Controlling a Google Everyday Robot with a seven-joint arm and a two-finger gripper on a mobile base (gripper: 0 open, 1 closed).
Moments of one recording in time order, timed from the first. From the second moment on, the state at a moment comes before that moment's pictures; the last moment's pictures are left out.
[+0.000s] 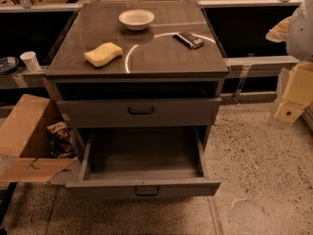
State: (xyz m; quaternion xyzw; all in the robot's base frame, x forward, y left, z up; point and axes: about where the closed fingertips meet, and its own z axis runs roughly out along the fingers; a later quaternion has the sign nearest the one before) arm 0.438 -0.215 0.983 -0.60 0.78 -0.04 0.17
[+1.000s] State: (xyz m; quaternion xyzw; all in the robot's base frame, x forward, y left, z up) arm 0.431 -0.190 0.937 -0.65 0.75 -0.04 0.14
